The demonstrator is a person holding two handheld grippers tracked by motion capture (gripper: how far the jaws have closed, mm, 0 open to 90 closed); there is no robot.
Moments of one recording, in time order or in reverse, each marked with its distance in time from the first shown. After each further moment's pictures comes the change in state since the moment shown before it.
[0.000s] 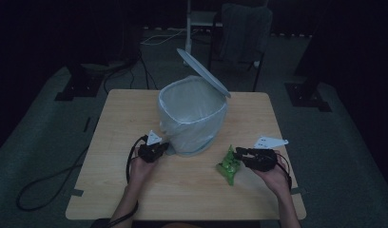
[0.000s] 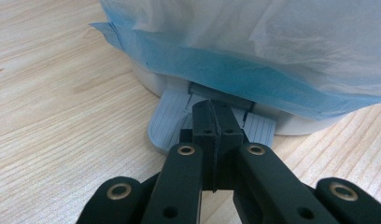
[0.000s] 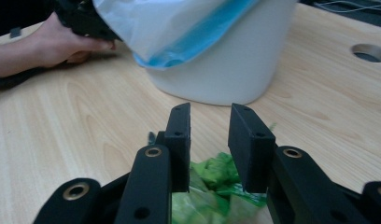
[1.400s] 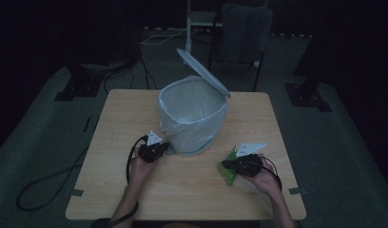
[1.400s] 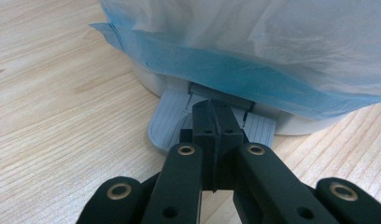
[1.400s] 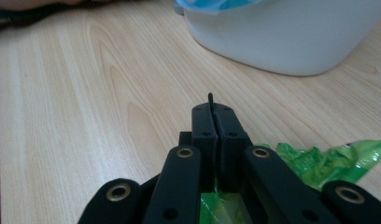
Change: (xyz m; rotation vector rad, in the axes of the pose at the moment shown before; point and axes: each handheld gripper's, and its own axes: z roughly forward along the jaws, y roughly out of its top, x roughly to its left) left arm -0.001 0.000 0.000 -0.001 0.003 0.004; right arm 0.016 -0.010 0.041 0.172 0.127 -0.096
